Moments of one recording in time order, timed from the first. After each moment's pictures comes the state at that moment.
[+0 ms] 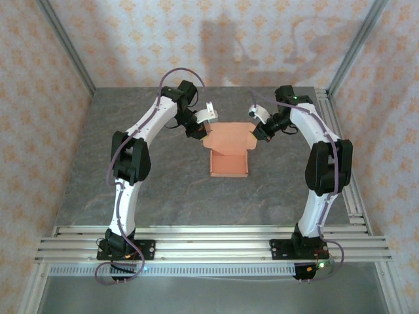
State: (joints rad) left arm -0.33 2.23 2.11 -1.23 0.54 0.80; right arm 0.12 1.92 1.65 -1.05 -0.59 -0.79
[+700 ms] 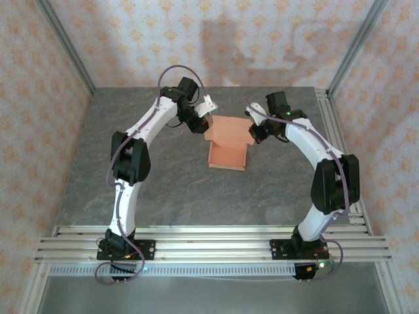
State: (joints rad) left arm -0.34 2.22 2.10 -1.09 0.47 0.48; right arm 0.24 1.70 1.38 -0.67 -0.27 -0.38
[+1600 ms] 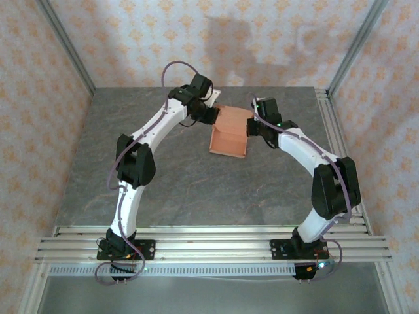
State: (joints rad) left arm -0.44 2.21 2.15 -0.94 0.20 -0.11; right arm 0.34 1.66 1.23 -0.34 0.08 0.19
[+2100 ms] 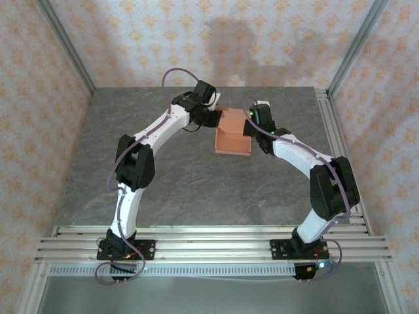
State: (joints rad) left arm -0.47 2.17 1.99 -0.76 0.15 -0.27; right arm 0.40 1.65 1.12 -0.14 0.26 0.34
